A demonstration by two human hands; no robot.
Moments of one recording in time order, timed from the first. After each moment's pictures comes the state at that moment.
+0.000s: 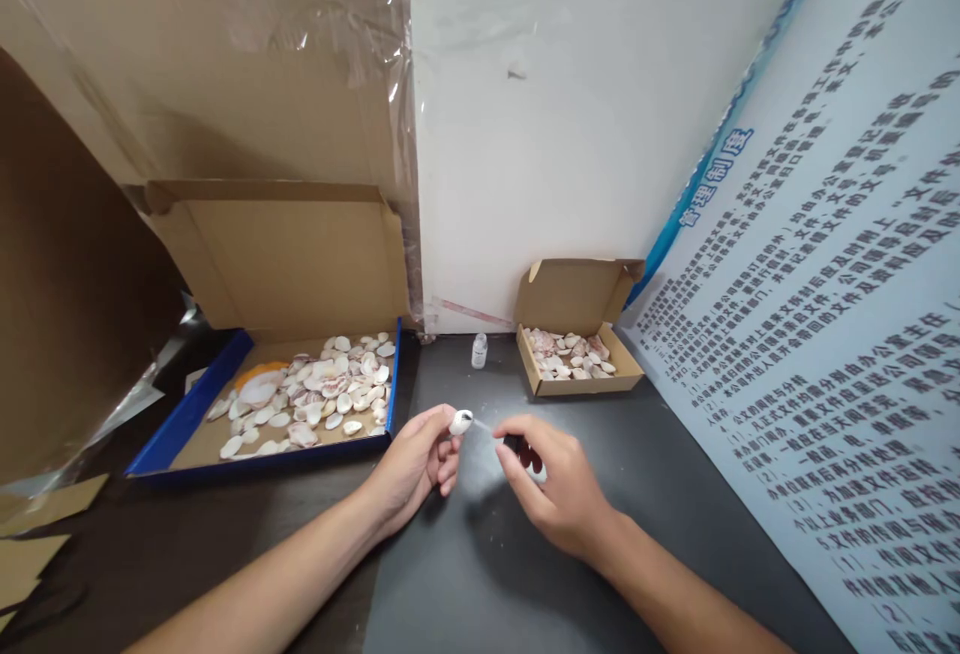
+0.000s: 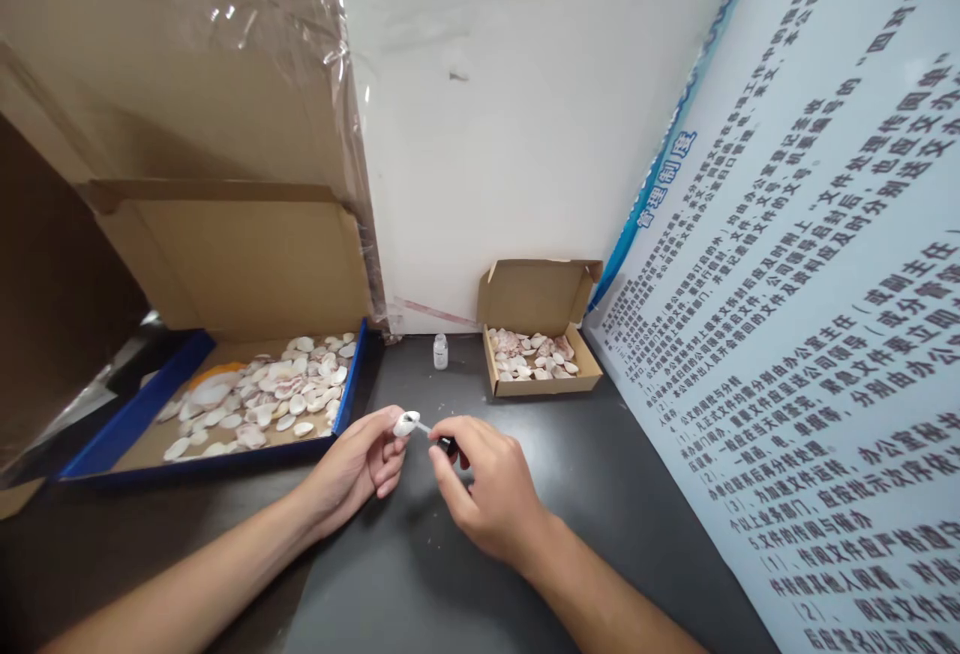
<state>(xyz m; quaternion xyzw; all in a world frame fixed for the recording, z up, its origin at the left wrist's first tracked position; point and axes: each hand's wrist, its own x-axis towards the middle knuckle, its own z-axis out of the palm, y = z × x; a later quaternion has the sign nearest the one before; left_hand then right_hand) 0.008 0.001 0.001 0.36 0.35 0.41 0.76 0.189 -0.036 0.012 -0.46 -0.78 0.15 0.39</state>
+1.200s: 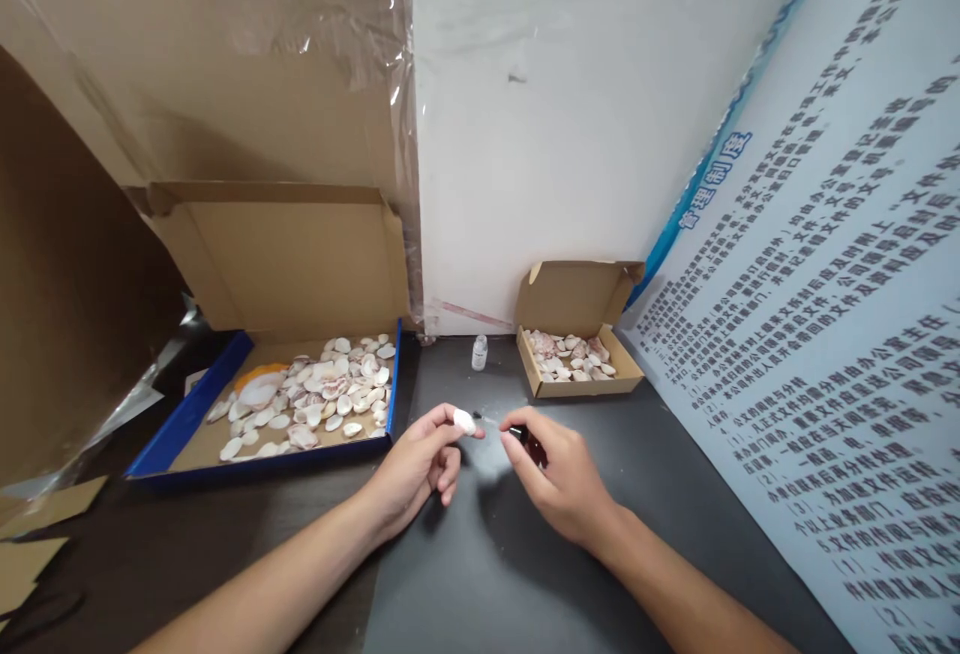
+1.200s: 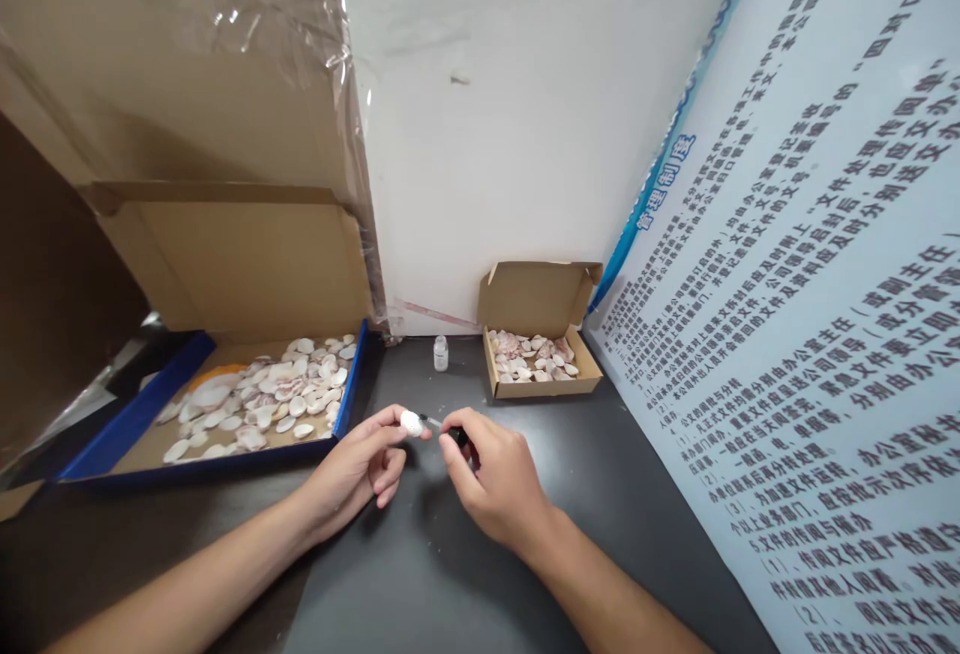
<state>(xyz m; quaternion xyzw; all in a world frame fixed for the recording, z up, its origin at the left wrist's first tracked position) 0.007 0.001 0.003 0.39 0.36 0.39 0.75 0.192 -0.034 0.014 -0.49 -0.77 0.18 0.38</state>
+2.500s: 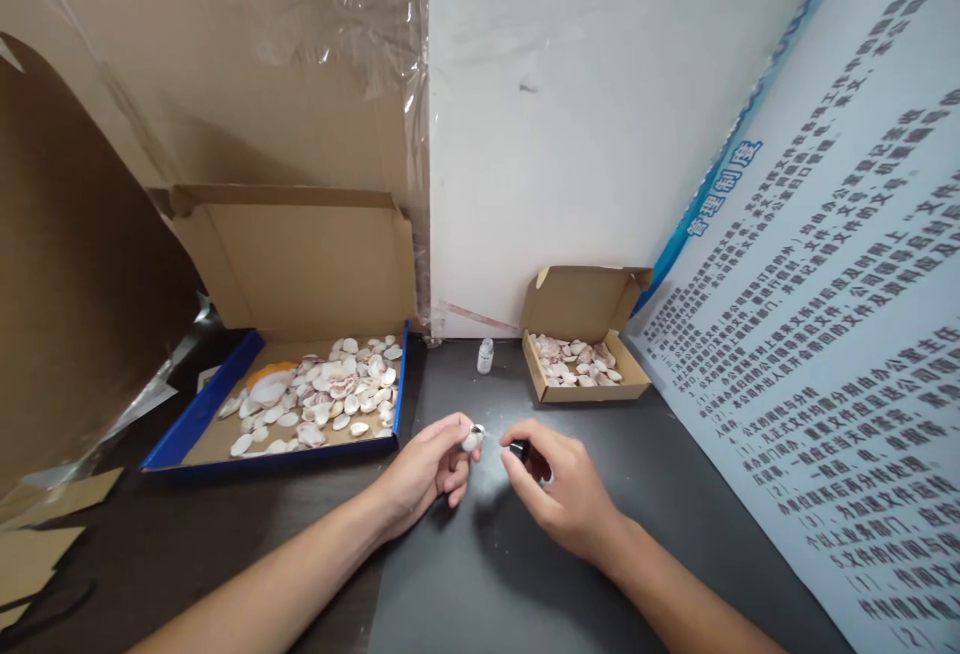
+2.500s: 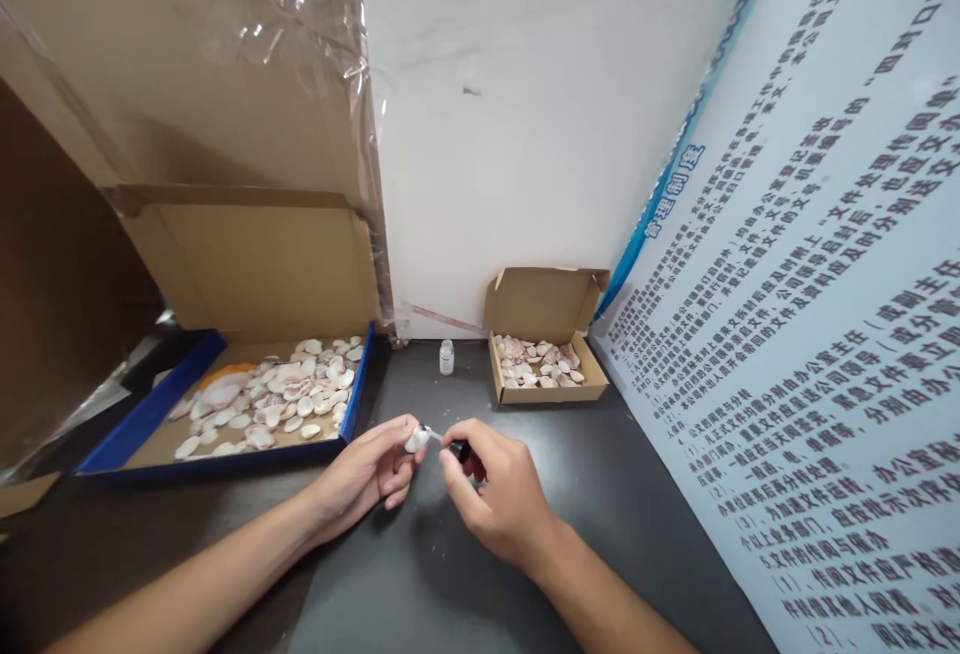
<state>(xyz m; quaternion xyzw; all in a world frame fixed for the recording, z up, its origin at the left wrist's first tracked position) 0.008 0.000 0.004 0.38 0.33 0.36 0.78 0.191 -0.033 0.014 -0.49 -0.76 0.17 0.39</state>
